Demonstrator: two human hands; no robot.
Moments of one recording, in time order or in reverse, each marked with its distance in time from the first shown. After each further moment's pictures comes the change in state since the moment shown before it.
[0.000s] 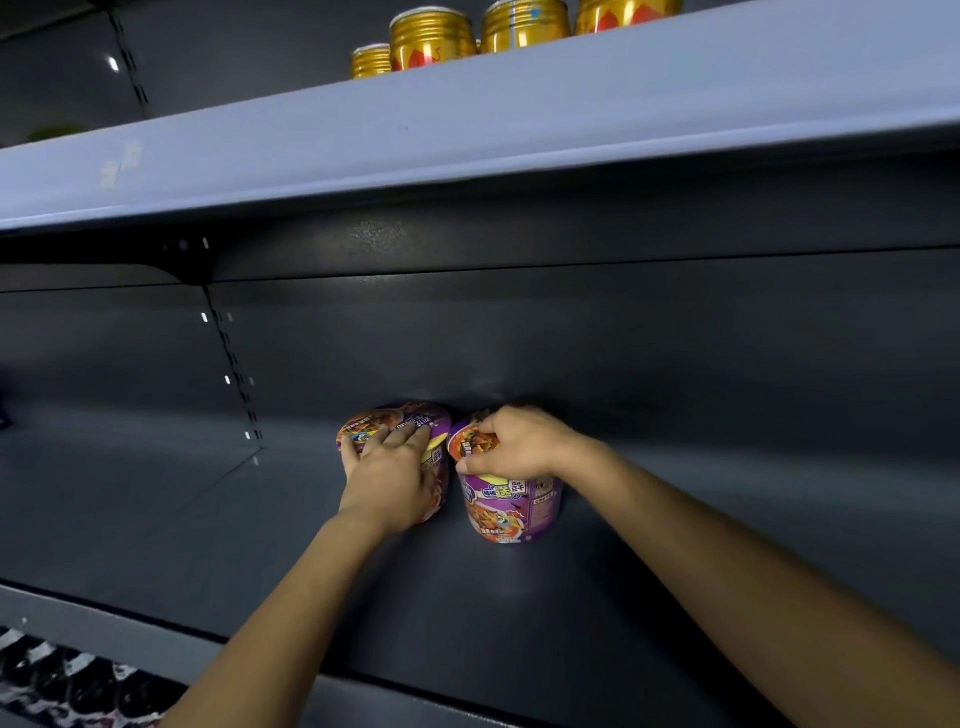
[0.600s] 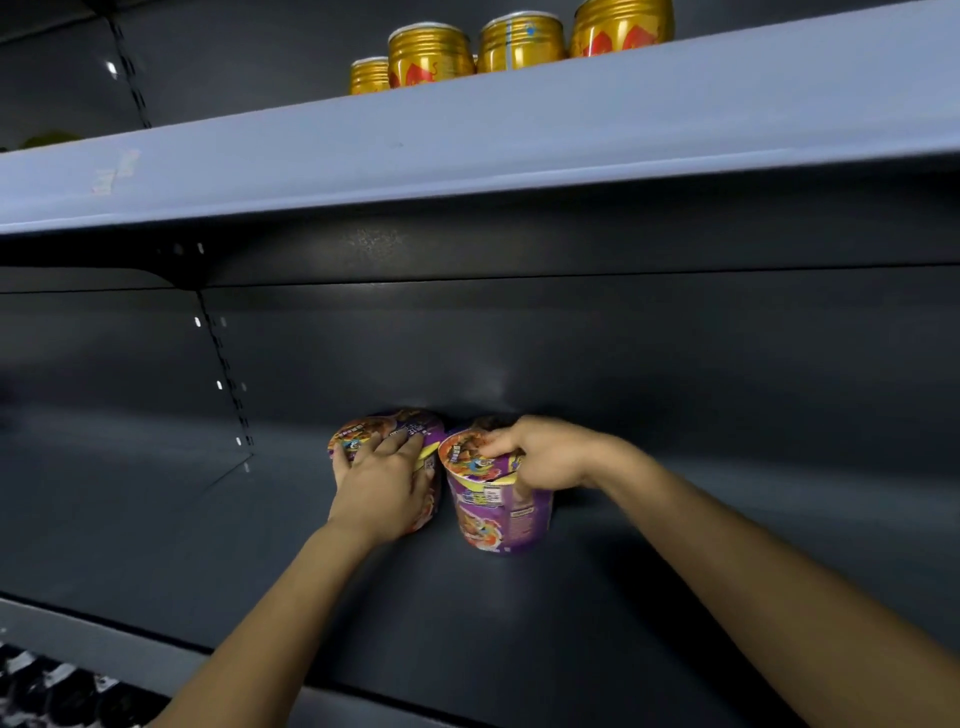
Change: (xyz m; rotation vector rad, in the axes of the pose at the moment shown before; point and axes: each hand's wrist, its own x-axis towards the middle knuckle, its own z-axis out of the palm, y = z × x) left_hand -0.001 -0.001 0.001 -0.025 0.035 -0.003; right_hand -0.016 0.021 -0.014 0.091 -0.120 -0.037
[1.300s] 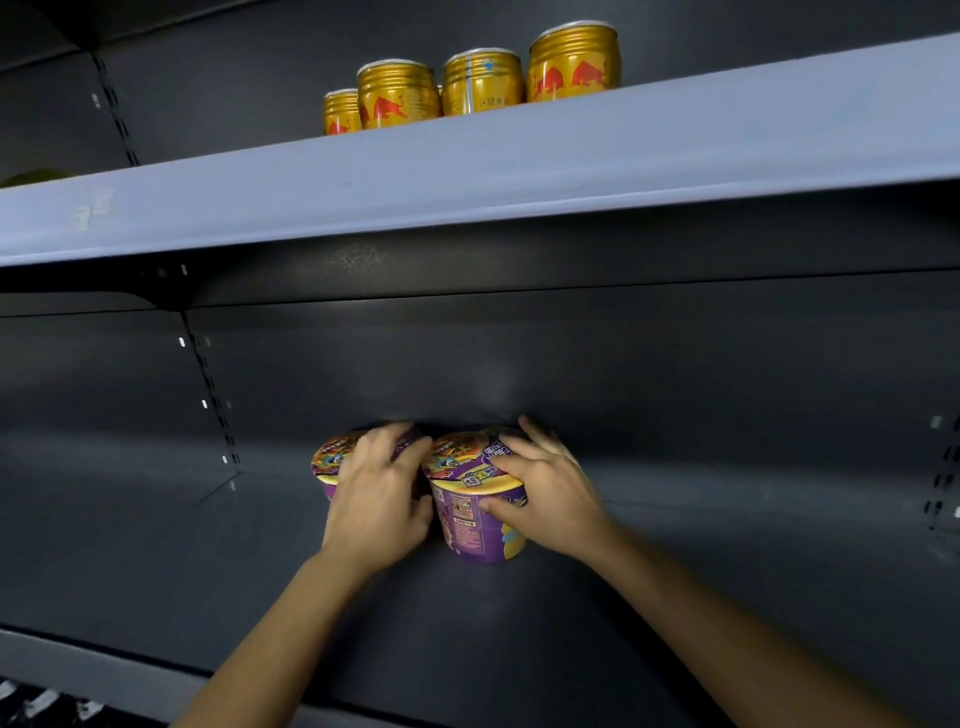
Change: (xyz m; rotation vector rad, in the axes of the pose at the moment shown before) left_hand -0.013 0.011 -0.002 -0.086 0.365 0.258; right_hand -0.015 0.038 0.048 -0.176 0.552 -0.190
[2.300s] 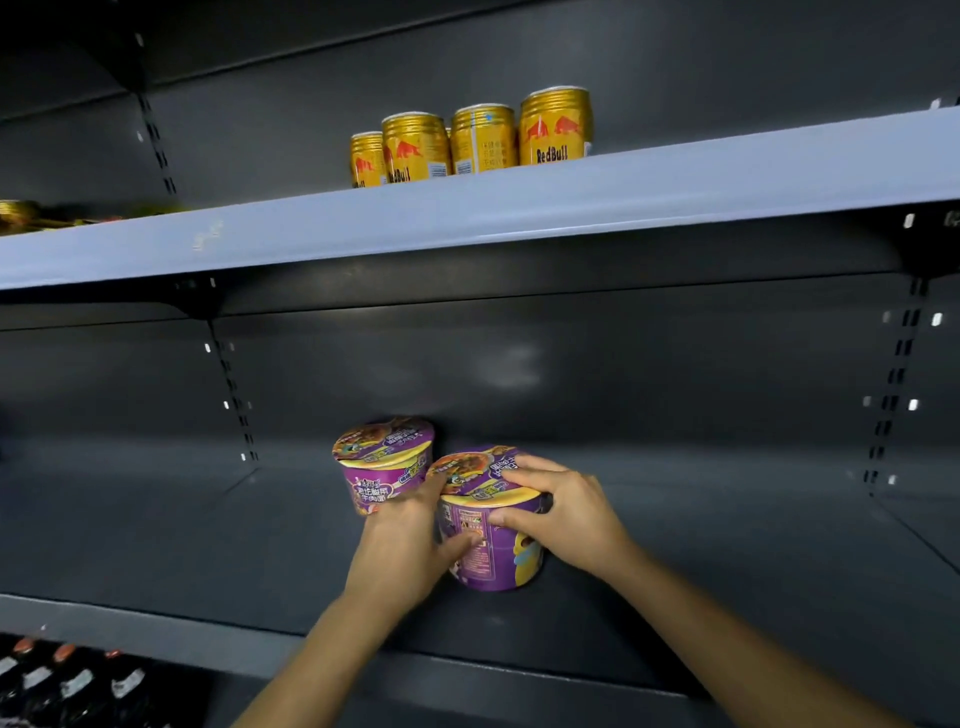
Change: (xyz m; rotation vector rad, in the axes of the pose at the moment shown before) left_hand -0.060 0.056 -0.057 -0.181 -0.179 -0.123; right_hand -0.066 -0.033 -0.021 0.490 0.049 0.254
